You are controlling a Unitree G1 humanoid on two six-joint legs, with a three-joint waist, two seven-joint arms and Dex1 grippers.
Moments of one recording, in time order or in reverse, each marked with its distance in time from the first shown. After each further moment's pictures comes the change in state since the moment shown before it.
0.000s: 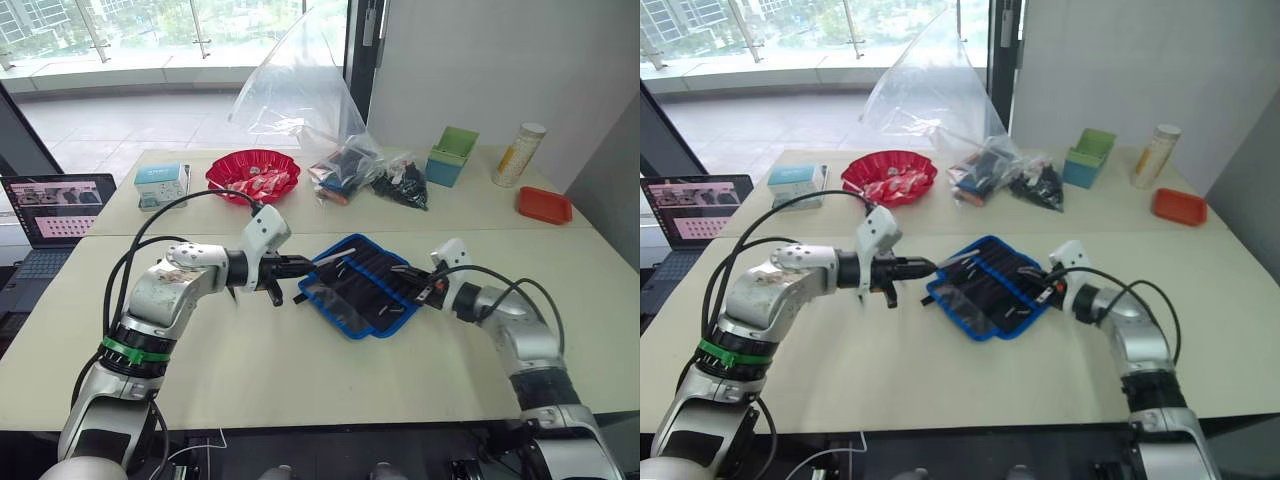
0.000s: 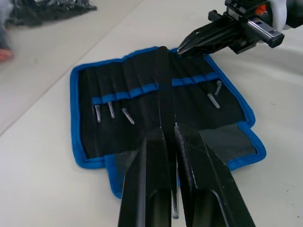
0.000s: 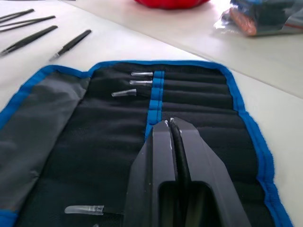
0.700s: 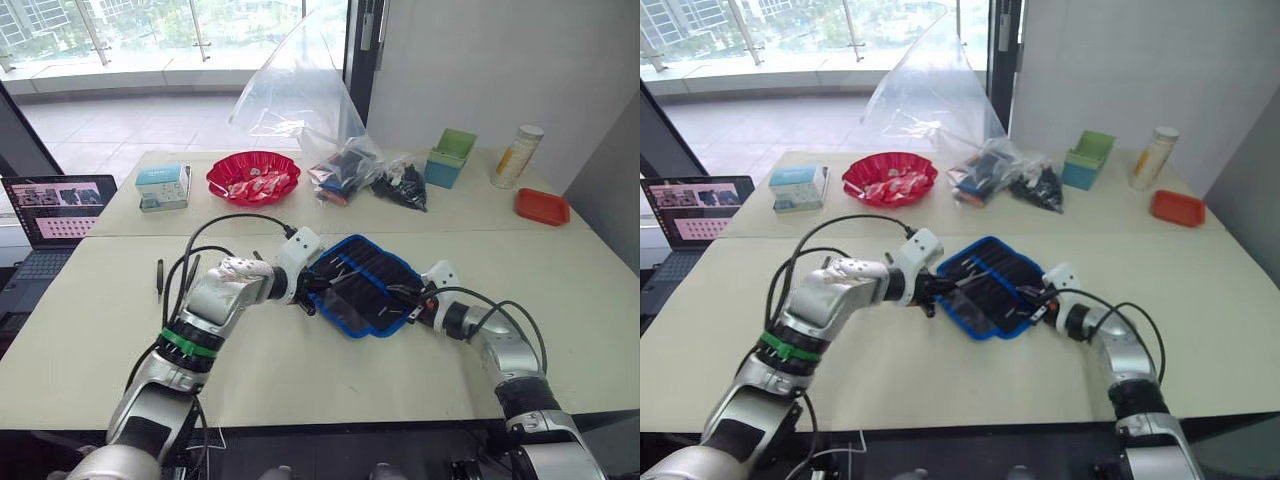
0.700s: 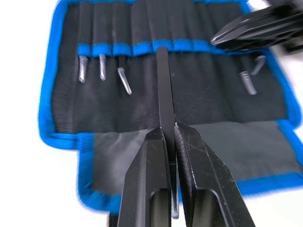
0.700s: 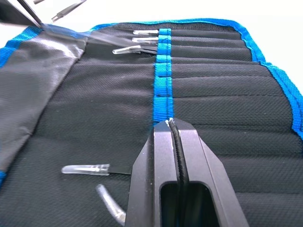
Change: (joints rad) left arm -0.071 -0.221 -0.107 0.153 0.104 0.165 0.228; right arm 0.057 0.042 0.007 0.068 -0.059 -0.090 0.007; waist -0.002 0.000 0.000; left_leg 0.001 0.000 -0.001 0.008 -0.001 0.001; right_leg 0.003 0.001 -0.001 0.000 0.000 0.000
